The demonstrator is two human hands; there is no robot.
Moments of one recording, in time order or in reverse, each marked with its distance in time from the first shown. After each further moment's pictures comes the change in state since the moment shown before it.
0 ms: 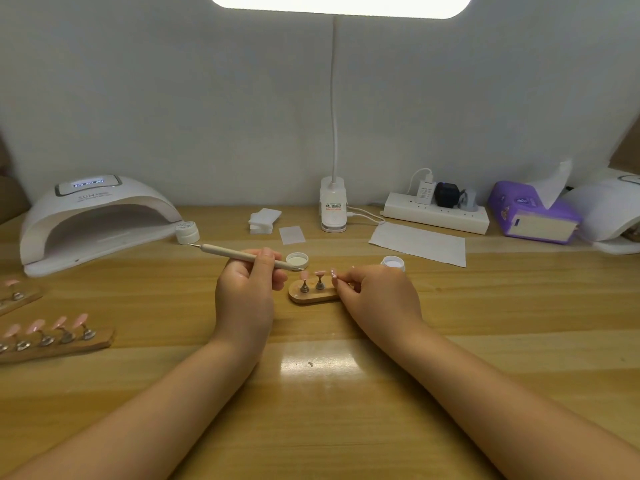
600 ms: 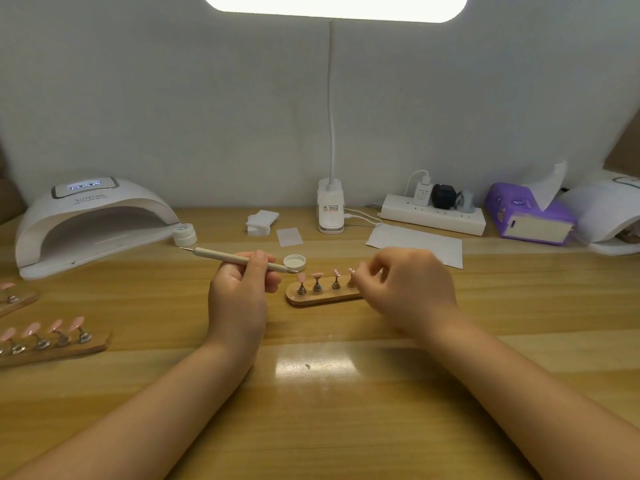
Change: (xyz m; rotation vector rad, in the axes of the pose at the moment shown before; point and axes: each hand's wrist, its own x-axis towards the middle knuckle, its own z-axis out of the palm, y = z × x) left_hand 0.001 0.000 -0.004 -0.011 0.009 -0.030; right_hand 0.002 0.012 -0.036 -0.073 0.144 -0.088
